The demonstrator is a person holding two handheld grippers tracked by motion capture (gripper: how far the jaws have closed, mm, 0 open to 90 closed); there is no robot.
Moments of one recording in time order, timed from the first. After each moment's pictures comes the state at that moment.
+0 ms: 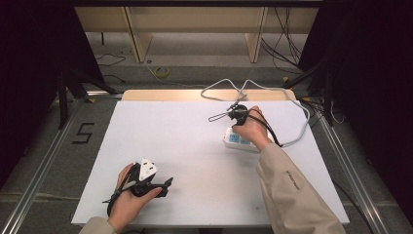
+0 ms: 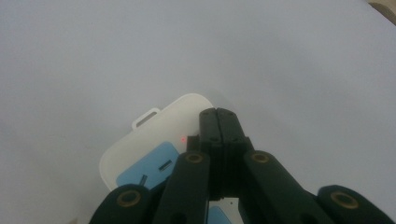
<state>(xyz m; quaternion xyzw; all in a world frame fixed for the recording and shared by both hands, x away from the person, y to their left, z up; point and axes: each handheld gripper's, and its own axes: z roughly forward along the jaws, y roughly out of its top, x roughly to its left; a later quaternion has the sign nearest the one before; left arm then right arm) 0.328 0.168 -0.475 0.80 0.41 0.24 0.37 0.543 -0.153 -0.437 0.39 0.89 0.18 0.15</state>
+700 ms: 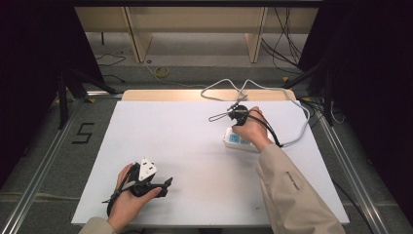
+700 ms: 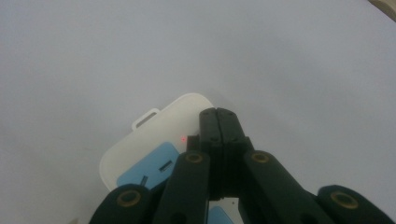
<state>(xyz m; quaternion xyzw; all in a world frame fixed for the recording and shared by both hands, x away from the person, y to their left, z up) 0.328 0.169 -0.475 0.80 0.41 0.24 0.37 0.542 -0.154 -0.438 0.40 0.89 0.19 0.15</state>
